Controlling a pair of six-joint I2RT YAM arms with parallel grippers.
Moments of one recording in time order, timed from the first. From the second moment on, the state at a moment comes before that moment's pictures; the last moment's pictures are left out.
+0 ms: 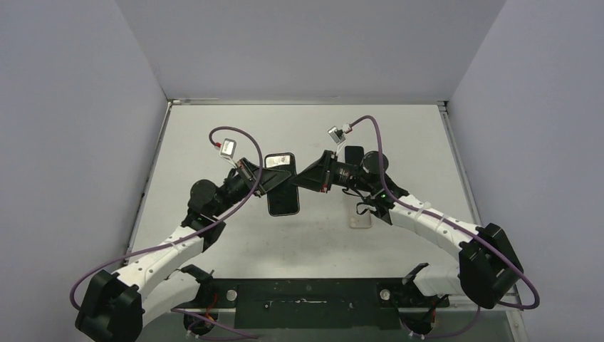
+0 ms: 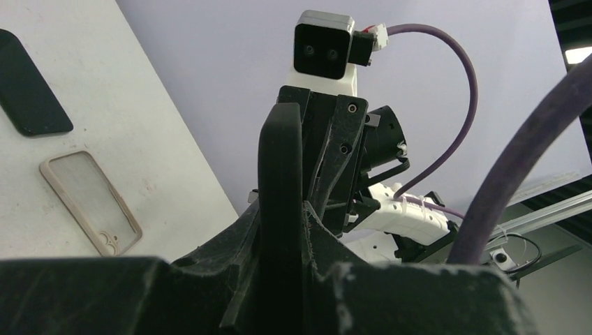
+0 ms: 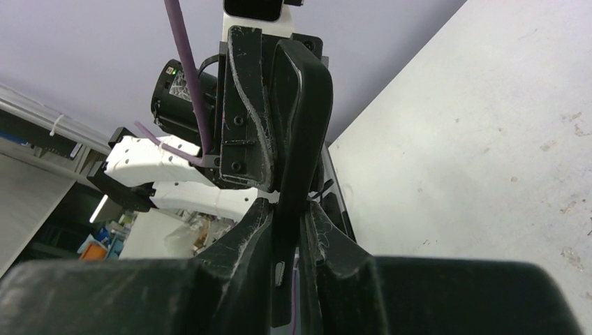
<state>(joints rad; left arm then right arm) -0.51 0.99 0.46 0.78 0.44 -1.29 0.65 1.30 0.77 0.62 -0.70 0.97</state>
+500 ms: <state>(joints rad) -0.49 0.96 0.46 0.70 0.59 -1.22 0.56 1.28 0.81 0.48 -0.89 0.89</state>
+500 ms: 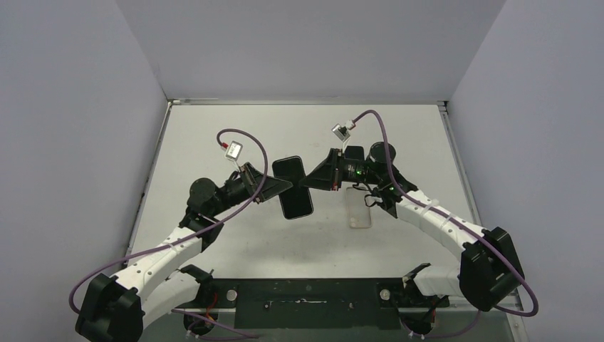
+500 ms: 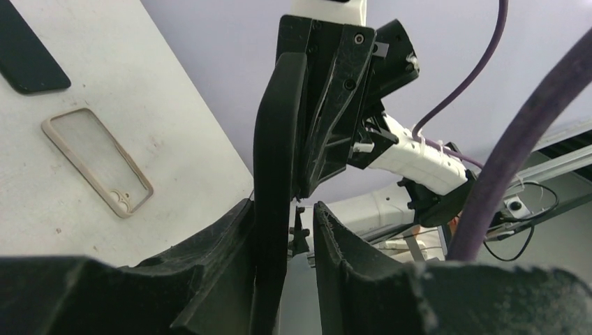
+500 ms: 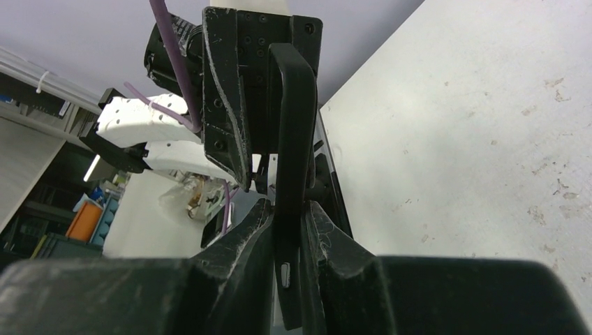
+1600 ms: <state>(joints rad) -0.50 0.94 0.48 0.65 0.33 -1.42 0.65 1.03 0.59 0.51 -0.56 0.80</state>
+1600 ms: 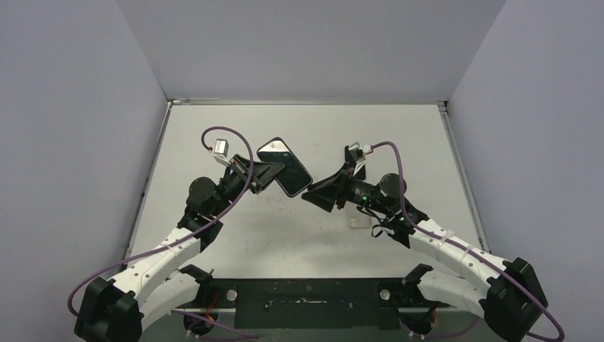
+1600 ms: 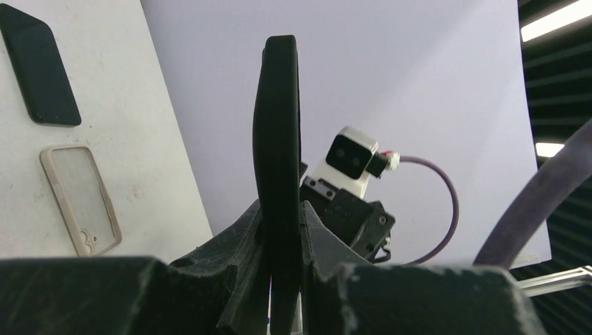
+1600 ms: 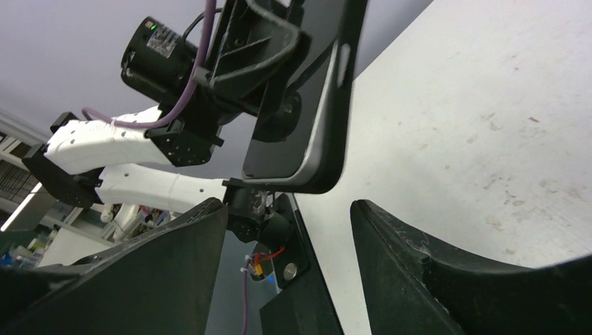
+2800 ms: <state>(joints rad) -0.56 0.95 0.48 0.66 0.24 -1.62 0.73 1.10 0.58 0.71 -0.59 0.50</state>
